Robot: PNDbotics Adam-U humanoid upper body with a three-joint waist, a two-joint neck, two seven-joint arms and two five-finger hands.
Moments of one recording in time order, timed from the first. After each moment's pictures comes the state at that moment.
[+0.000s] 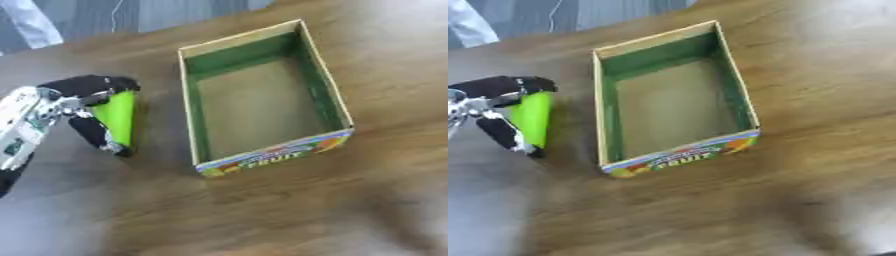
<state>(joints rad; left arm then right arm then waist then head) -0.32 0.80 -0.13 -1.53 -0.73 -0.08 -0.49 -0.75 -0.40 0.15 -1.99 0.56 -0.44 -0.33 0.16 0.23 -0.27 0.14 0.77</state>
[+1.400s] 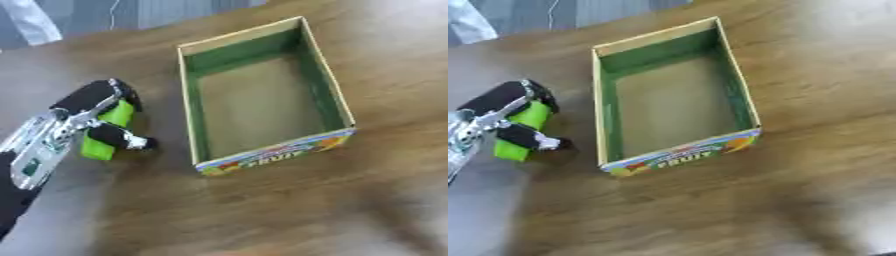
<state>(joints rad) -0.23 0.72 -0.14 -1.52 -0.63 -0.11 -0.08 -0.77 -0.38 0.15 -1.99 0.56 -0.44 -0.32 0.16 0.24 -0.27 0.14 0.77</state>
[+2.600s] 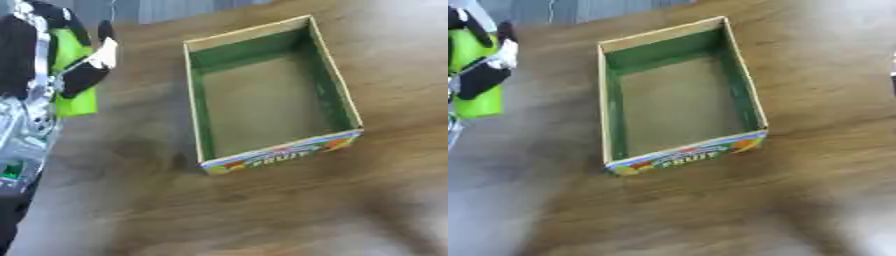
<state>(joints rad) -0.27 0.60 0.11 -1.96 -0.70 0.05 0.50 -0.77 -0.38 0.15 -1.99 0.56 -0.43 -0.32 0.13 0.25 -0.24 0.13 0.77</state>
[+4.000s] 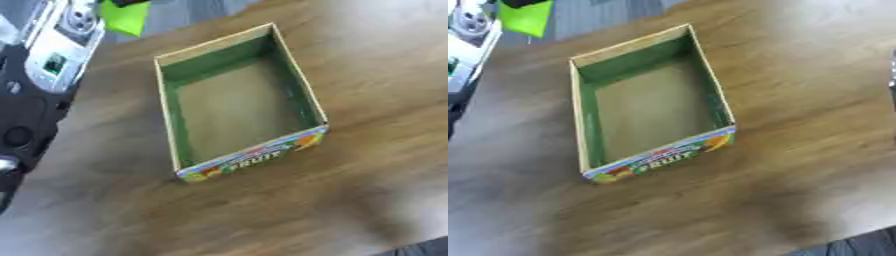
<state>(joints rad) -0.72 0.61 -0.10 -1.57 -0.55 -0.09 0.27 -0.77 -0.37 0.18 -1.99 0.53 -0.43 -0.27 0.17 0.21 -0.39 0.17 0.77</state>
